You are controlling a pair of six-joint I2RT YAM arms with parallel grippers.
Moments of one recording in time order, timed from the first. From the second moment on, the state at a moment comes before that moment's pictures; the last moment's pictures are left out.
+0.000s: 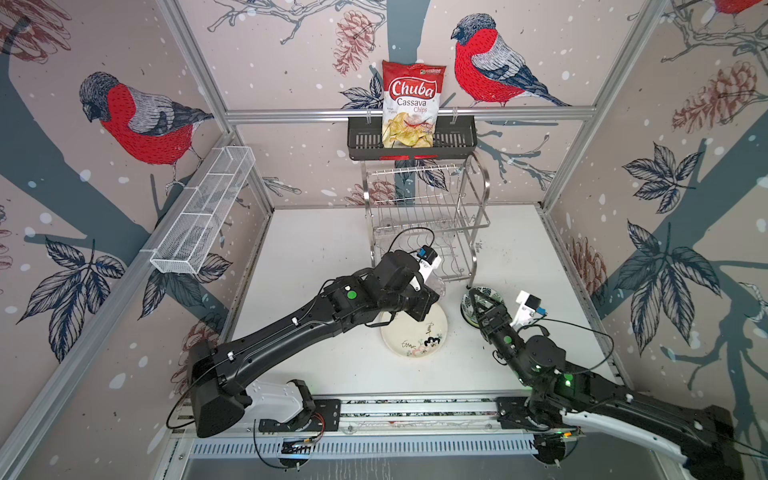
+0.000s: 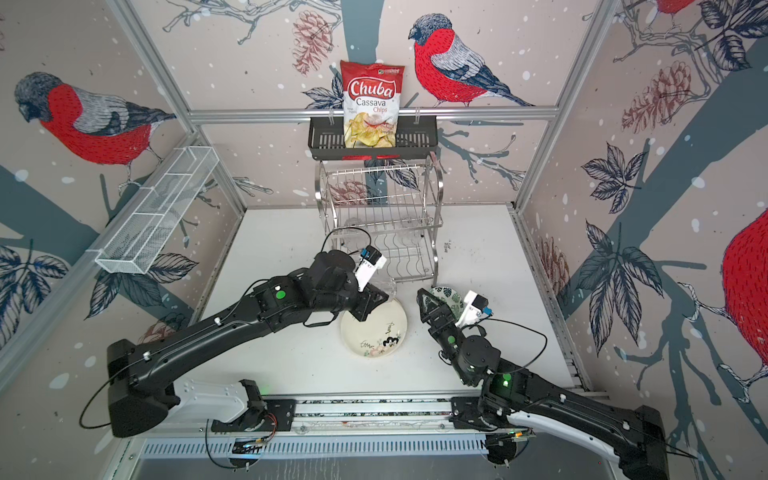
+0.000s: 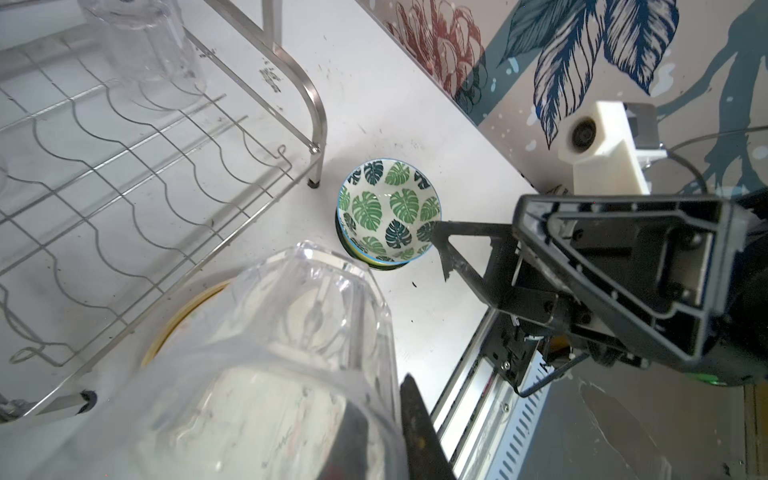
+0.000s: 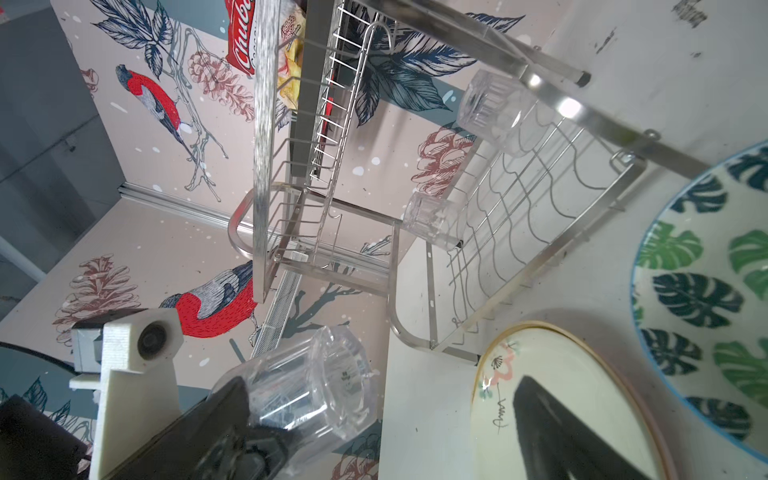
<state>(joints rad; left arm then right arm) -1.01 1.34 1.29 -0.64 0.14 -0.34 1.18 0.40 0.26 0.12 0.68 1.21</state>
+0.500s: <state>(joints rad) -1.14 1.54 1.48 -0.98 0.19 -0.28 1.17 0.32 0.22 0.01 0.75 1.23</state>
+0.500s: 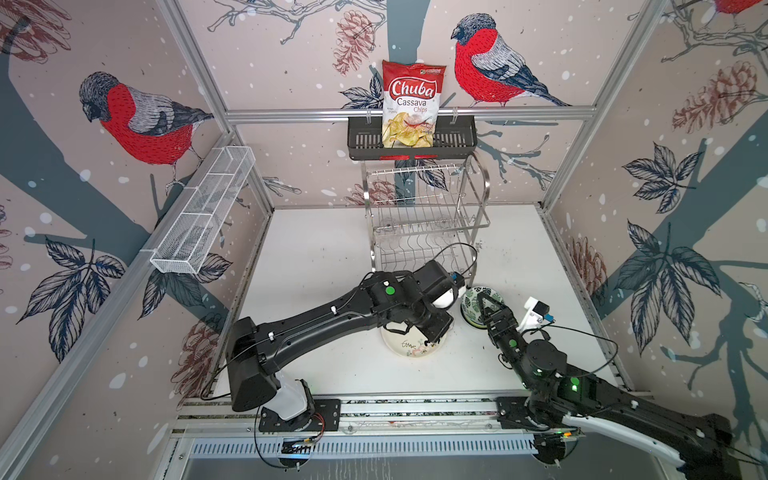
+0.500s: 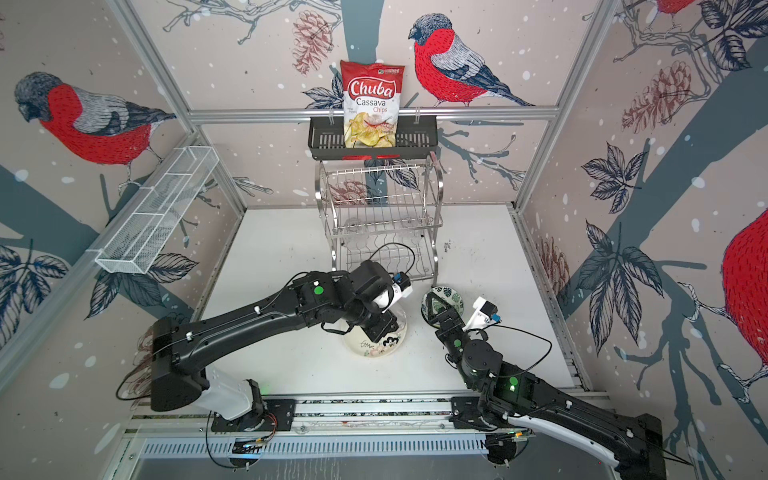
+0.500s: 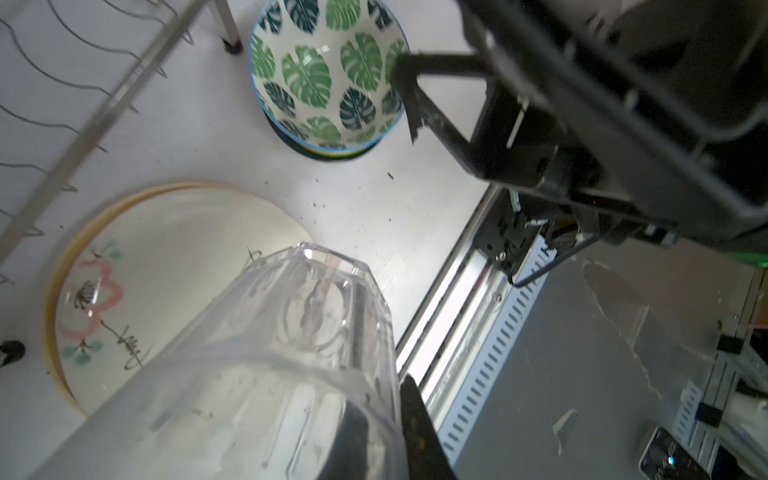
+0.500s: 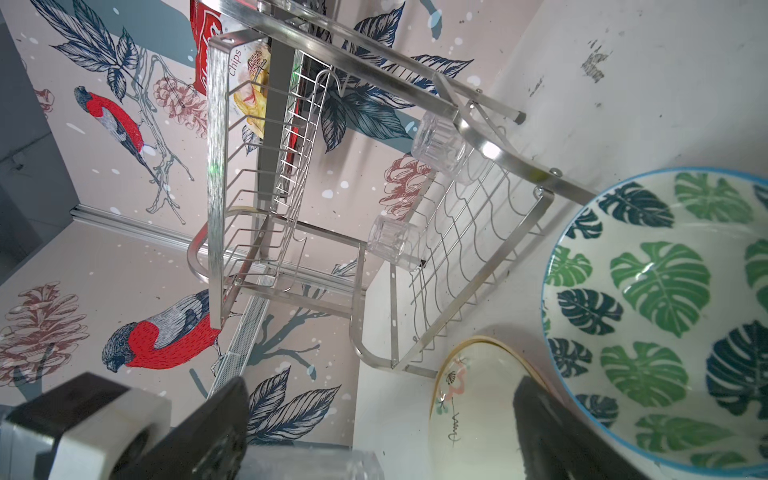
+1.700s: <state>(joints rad) -1.16 1.55 1.05 -1.07 0.19 -0.31 1.12 0.31 0.18 0.04 0.75 1.24</state>
